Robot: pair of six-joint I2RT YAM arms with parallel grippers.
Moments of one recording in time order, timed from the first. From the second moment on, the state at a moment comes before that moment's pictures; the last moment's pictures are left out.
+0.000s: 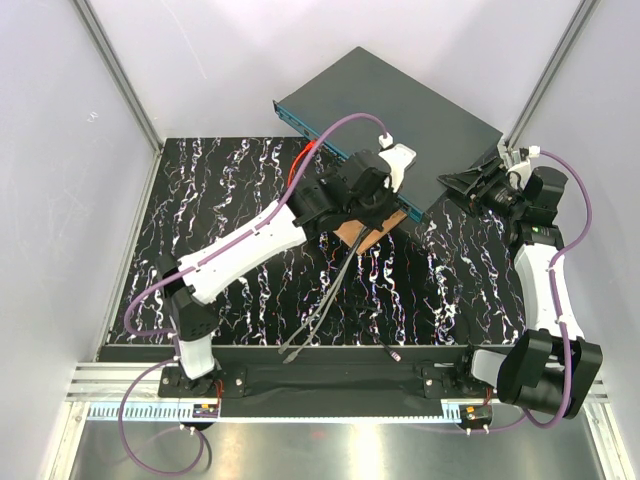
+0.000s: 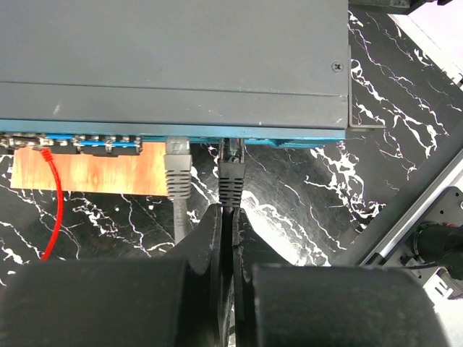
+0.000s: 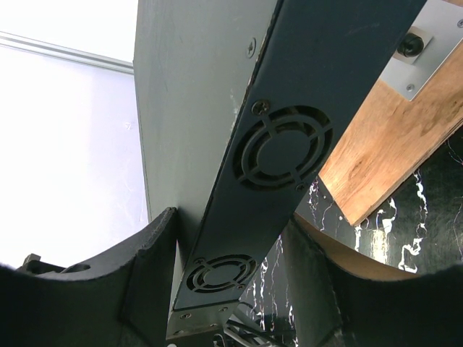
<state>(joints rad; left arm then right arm) -1.00 1.82 1.99 -0.78 -0.11 -0.22 -0.24 1.20 0.96 -0.04 -0.82 0.93</state>
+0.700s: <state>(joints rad) -1.00 1.88 2.08 -0.83 -0.11 -0.22 -0.22 1.16 0.91 0.03 -0.76 0.96</state>
